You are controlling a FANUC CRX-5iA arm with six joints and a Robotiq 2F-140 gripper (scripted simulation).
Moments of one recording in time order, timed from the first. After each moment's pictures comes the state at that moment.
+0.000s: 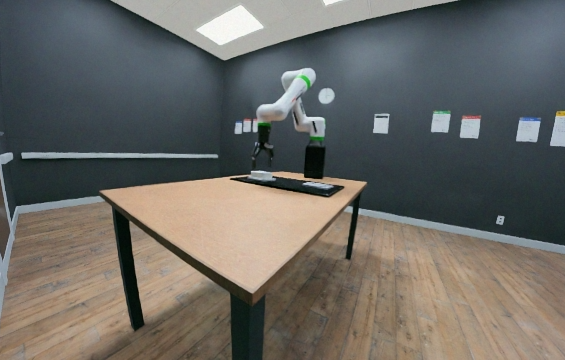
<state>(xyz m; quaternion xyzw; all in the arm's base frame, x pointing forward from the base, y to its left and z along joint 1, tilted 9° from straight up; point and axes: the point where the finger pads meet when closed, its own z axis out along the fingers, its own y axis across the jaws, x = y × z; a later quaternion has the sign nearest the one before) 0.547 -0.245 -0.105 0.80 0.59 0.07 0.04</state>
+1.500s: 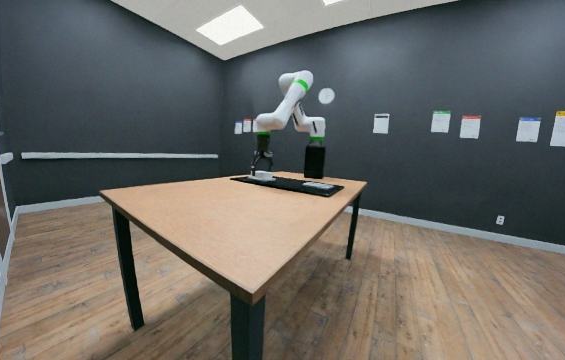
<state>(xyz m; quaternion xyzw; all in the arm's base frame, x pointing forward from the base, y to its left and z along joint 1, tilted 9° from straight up) 0.556 -0.243 -0.161 0.80 0.59 0.07 0.04</state>
